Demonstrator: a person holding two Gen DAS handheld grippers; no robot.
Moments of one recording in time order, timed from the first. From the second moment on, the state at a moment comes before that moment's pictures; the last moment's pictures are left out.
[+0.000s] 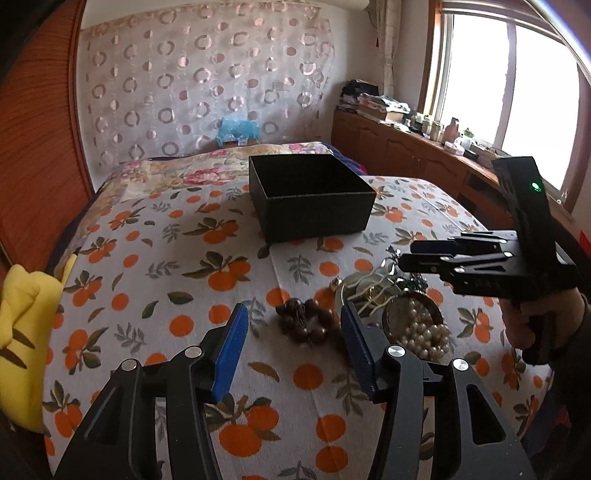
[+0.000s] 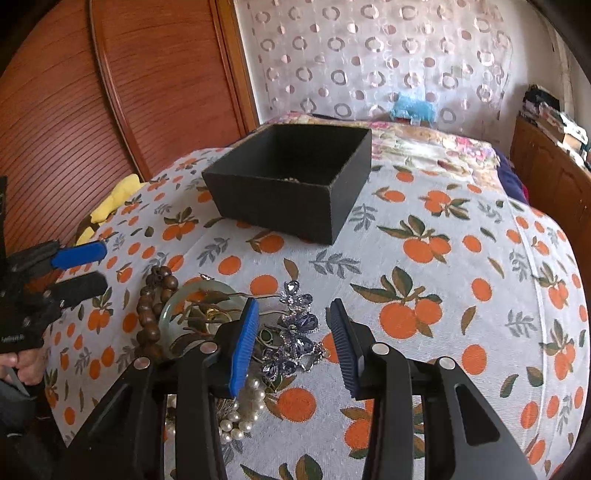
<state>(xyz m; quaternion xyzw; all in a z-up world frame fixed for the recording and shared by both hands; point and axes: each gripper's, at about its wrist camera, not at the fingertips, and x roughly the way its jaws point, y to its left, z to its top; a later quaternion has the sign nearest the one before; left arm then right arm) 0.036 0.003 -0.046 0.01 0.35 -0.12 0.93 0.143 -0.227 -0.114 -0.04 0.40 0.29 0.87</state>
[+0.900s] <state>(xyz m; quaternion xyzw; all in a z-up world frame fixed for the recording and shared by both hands) 0.048 -0.002 -0.064 -0.01 0.38 -0.14 0.91 0.148 -0.256 -0.110 -0.01 0.40 0.28 0.88</state>
